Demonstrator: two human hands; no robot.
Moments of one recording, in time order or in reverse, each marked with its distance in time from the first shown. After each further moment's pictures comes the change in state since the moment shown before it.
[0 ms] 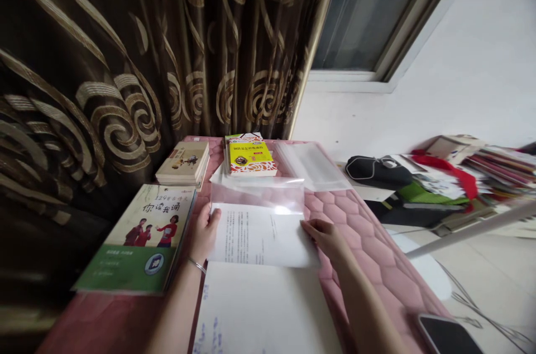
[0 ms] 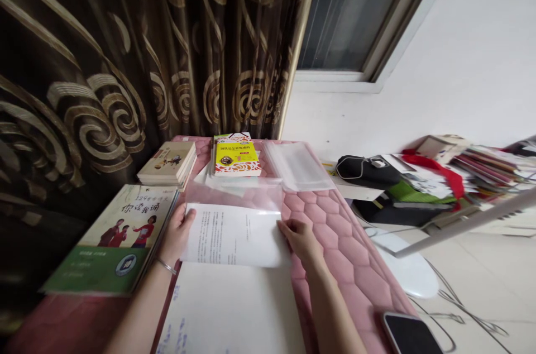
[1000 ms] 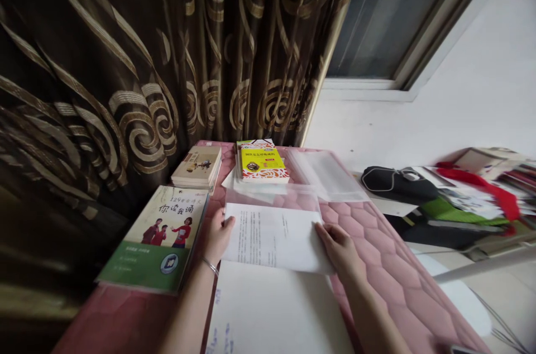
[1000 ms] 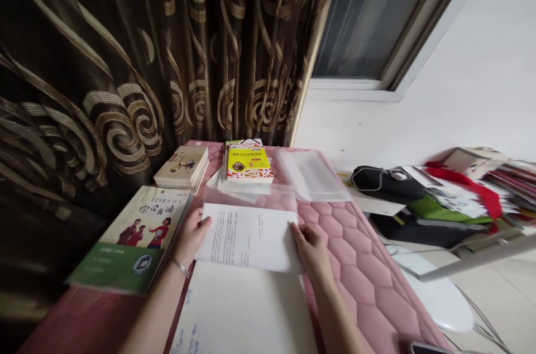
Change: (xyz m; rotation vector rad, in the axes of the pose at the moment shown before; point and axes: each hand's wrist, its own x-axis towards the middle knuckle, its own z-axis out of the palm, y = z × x) left_hand 0.007 -0.018 0.004 -0.120 0.011 -0.100; right_hand -0.007 -0.013 0.012 0.038 0.156 -0.096
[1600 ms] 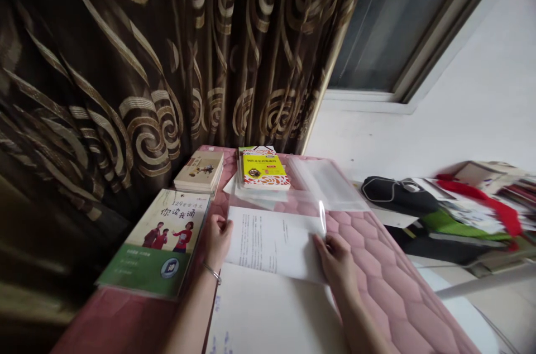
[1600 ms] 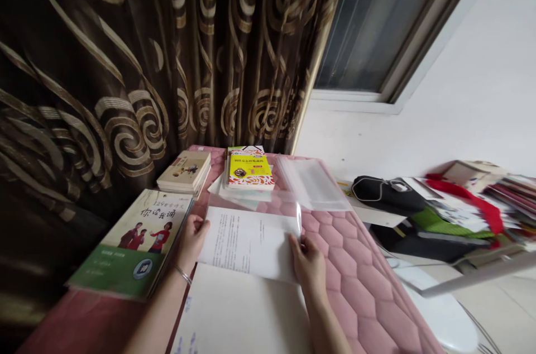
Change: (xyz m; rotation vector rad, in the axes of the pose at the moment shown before) left_hand -0.004 0.011 0.001 0.242 0.318 -0.037; right_hand -0.009 0.009 0.011 -0.038 0.087 -0.046
